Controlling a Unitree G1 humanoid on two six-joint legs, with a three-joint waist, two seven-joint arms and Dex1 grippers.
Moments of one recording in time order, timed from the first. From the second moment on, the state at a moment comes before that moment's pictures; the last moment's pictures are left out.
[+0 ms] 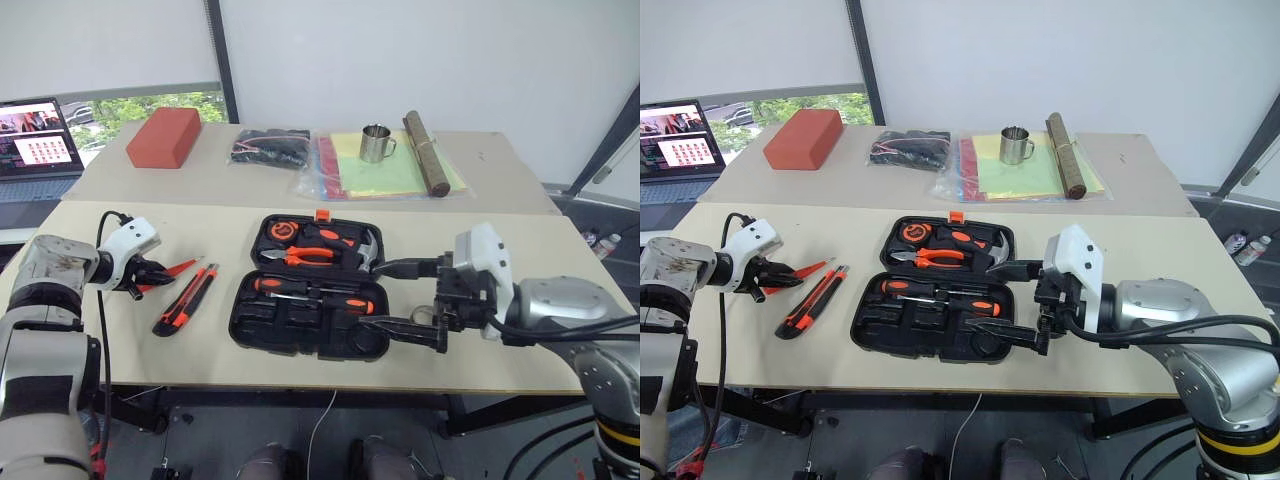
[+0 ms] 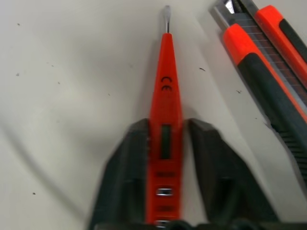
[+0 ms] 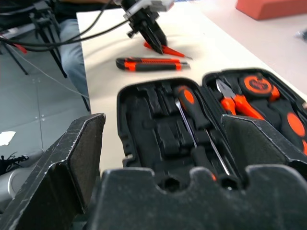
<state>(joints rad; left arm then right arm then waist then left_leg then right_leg) -1.06 0.86 -0.12 1.27 0.18 0.00 -1.23 -0.32 -0.82 -0.17 -0.70 0.81 0.89 0.83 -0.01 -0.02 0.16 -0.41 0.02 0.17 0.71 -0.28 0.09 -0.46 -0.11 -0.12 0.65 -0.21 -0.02</state>
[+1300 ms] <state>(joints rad) -0.94 0.60 -0.40 0.52 0.04 0.11 -1.58 -0.10 -0.86 -0.25 -0.82 0.92 0.88 0.63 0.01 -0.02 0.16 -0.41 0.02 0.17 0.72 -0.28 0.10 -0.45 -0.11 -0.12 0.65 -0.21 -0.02</state>
